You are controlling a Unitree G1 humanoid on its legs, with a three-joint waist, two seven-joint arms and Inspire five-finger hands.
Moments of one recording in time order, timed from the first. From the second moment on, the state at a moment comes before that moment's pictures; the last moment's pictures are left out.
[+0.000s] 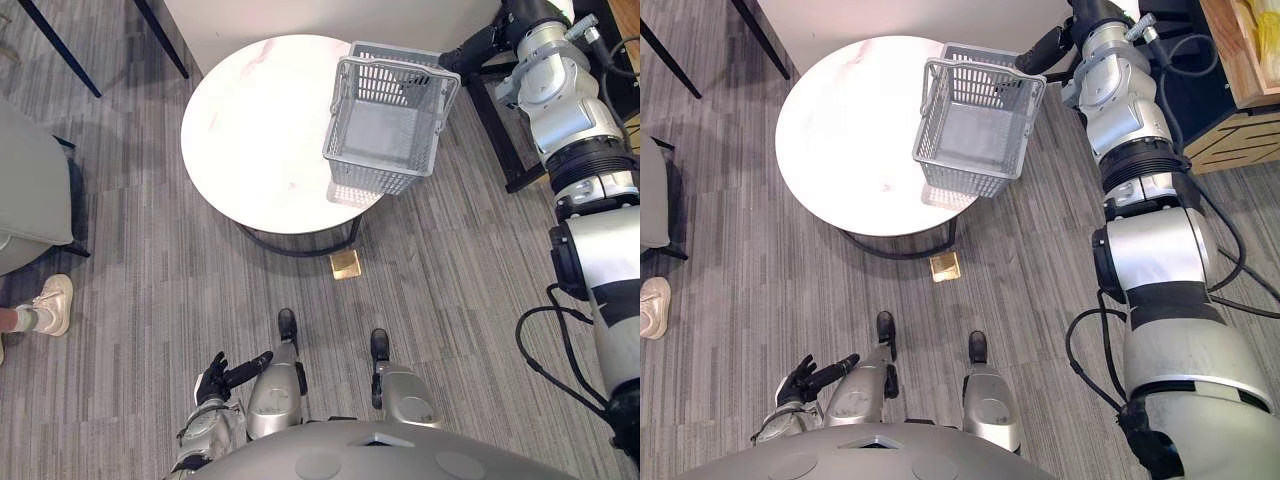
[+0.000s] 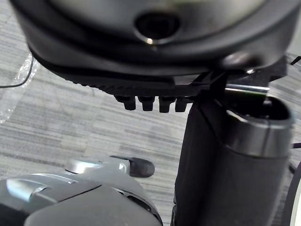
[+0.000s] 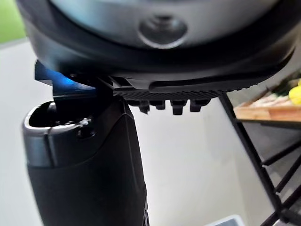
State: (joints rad) left arm 0.12 0.09 0.12 1.03 -0.31 -0.17 0.08; right arm -1.29 -0.61 0.37 1.05 -0.51 -0.05 -0.09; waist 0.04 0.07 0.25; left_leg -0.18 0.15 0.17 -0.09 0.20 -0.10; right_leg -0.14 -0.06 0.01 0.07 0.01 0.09
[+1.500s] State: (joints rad) left arm 0.04 0.09 0.05 0.92 -0.44 -0.20 0.10; right arm -1.57 -0.63 0.43 1.13 -0.54 -0.03 -0.14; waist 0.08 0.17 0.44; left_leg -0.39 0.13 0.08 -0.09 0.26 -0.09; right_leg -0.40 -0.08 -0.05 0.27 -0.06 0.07
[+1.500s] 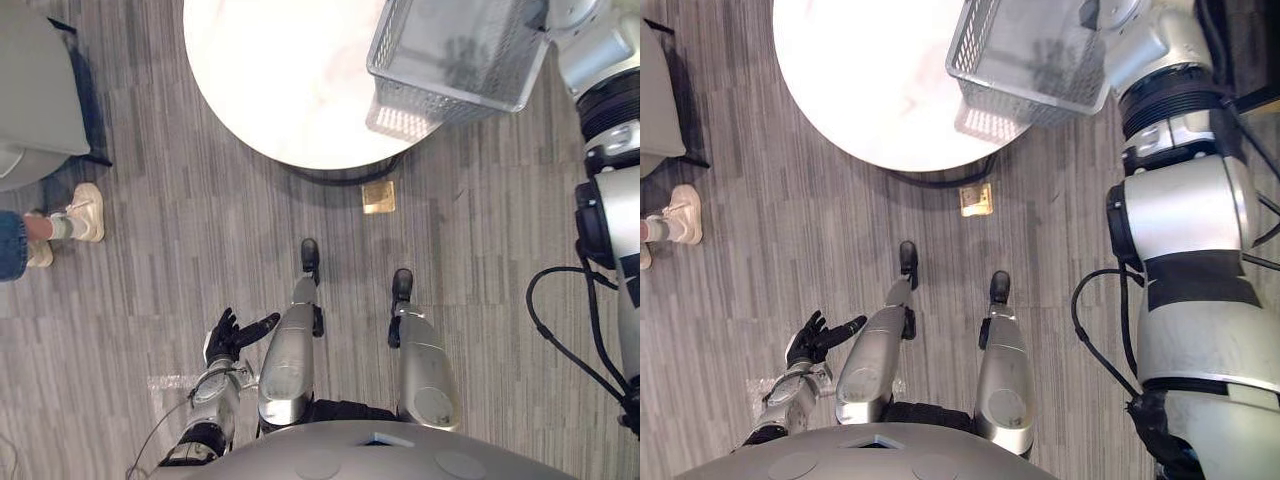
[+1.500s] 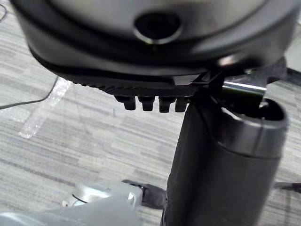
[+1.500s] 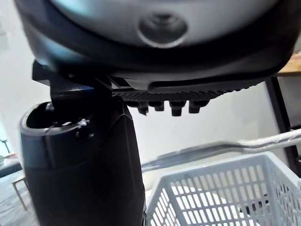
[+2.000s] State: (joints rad) left arm 0.04 0.08 0.01 0.92 -0.44 -0.21 0.10; right arm -1.53 -0.68 0.43 1.08 -0.55 -0.01 -0.19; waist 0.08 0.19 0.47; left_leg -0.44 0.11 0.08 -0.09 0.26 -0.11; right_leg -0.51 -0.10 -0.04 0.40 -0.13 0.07
